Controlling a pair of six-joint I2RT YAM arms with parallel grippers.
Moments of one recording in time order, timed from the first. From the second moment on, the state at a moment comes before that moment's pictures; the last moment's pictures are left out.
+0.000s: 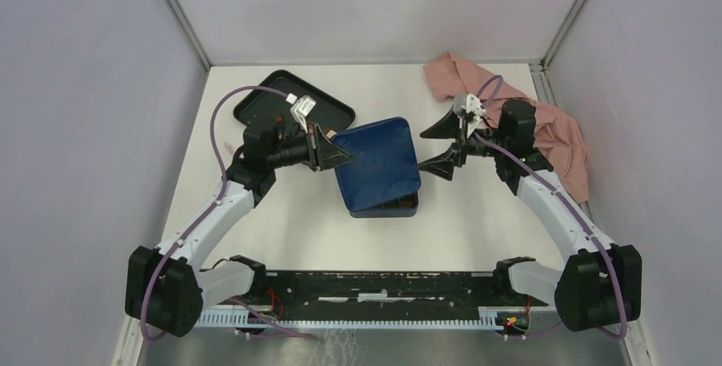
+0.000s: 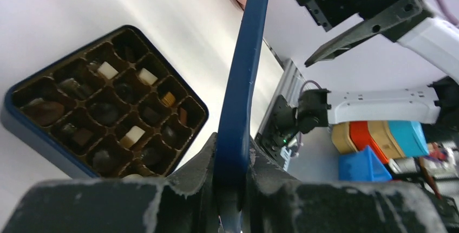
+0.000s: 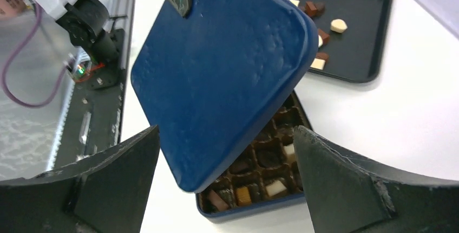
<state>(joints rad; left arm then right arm) -0.34 1.09 0.73 0.13 0.82 -0.59 0.16 1.17 0.85 0.02 -1.22 -0.21</state>
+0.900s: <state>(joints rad) -0.33 1.32 0.95 0.14 1.09 -0.54 0.29 1.31 0.69 0.73 -1.20 0.71</state>
